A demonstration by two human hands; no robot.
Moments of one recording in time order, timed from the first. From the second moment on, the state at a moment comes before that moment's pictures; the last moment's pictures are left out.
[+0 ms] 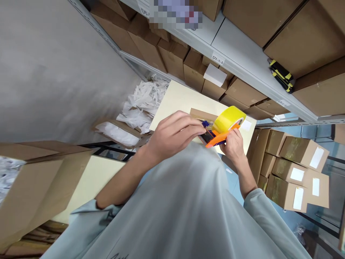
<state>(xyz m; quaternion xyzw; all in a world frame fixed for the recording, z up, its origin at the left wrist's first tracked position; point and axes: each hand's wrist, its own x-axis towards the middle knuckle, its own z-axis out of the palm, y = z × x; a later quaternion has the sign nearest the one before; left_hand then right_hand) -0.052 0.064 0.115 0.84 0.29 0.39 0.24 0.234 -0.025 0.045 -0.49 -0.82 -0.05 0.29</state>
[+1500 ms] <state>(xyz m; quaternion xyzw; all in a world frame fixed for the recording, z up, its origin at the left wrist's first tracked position) -0.075 0.107 -0.041 0.51 0.53 0.20 0.65 0.297 0.069 0.075 -0.50 -0.63 0.58 -0.12</state>
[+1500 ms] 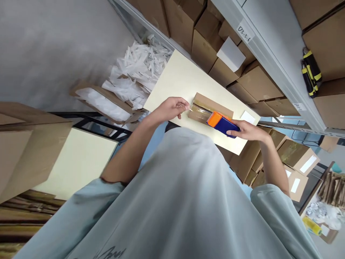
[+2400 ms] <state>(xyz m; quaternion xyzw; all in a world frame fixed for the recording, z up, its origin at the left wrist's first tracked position) -0.084 0.153 -0.131 0.35 0.52 0.15 0.76 0.252 0.159 0.040 -0.48 -0.45 0.72 -0.22</state>
